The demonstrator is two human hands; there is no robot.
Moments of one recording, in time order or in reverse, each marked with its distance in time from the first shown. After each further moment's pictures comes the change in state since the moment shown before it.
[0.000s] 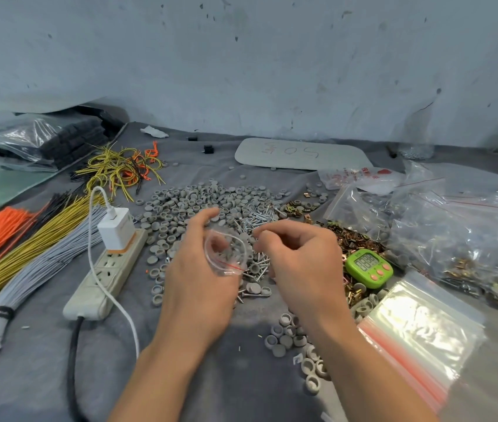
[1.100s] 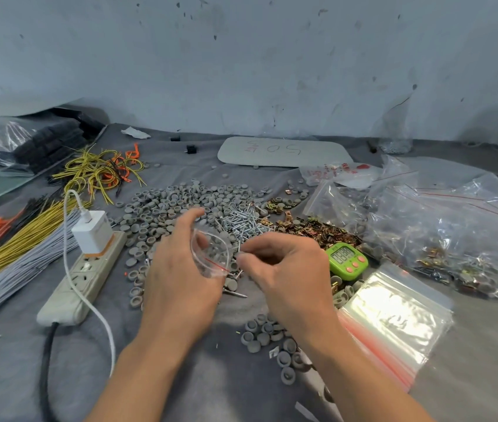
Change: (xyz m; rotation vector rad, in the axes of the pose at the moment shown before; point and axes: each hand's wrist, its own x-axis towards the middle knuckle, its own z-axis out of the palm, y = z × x) left_hand -0.001 0.008 0.008 0.116 -0.015 0.021; right_hand -0.012 0.013 -0.021 -0.063 -0.087 0.003
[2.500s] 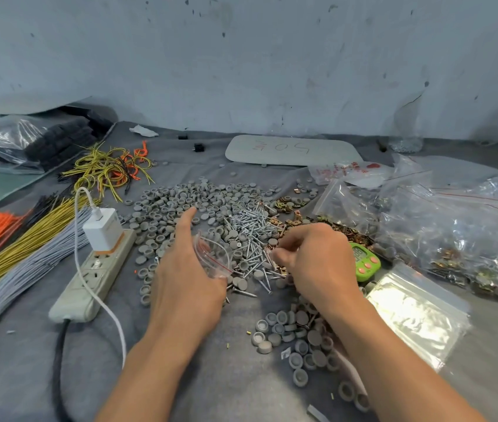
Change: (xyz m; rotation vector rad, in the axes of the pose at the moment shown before) left_hand 0.002 -0.010 0.001 0.065 -0.063 -0.164; right_hand 0.037 0.022 -0.013 -0.525 -0.014 0.130
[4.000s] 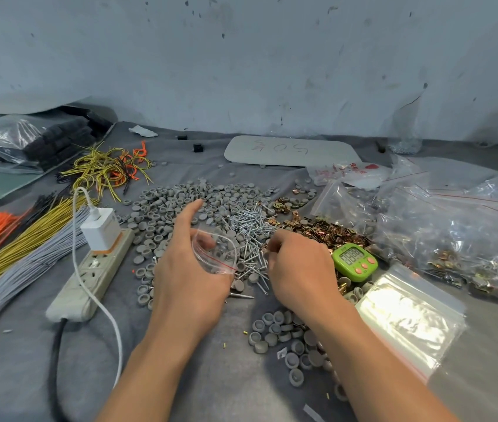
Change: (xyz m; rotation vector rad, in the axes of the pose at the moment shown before) left_hand 0.001 -0.002 0.005 -0.189 0.064 0.123; right_hand -0.003 -0.007 0.019 -0.192 -0.084 -0.044
